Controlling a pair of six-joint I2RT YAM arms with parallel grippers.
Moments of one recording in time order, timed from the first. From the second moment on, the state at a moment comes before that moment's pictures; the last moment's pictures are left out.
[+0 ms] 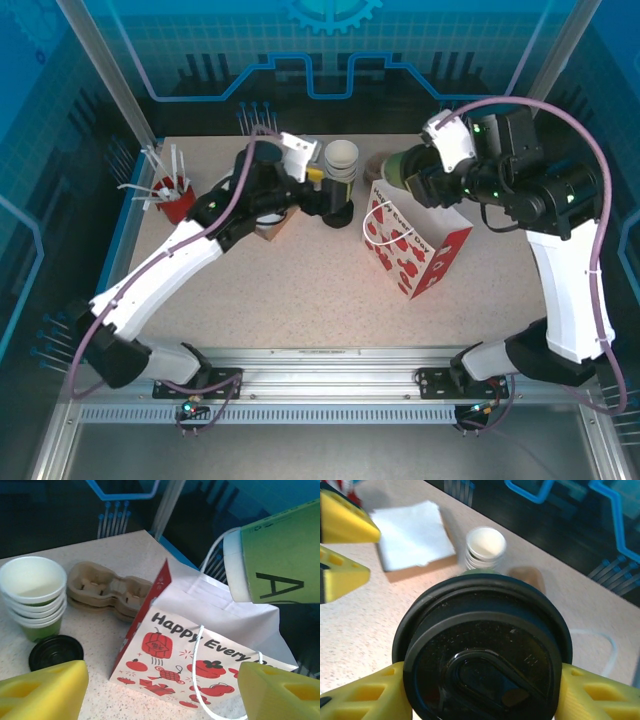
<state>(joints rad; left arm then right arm) -0.63 1.41 1.46 -0.43 0.24 -0.29 0.46 1.42 2.23 -1.51 0.05 -0.15</state>
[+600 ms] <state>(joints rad) -0.69 2.00 2.14 -0.75 0.34 -0.05 0.33 1.41 2.04 -1.61 0.08 -0.15</state>
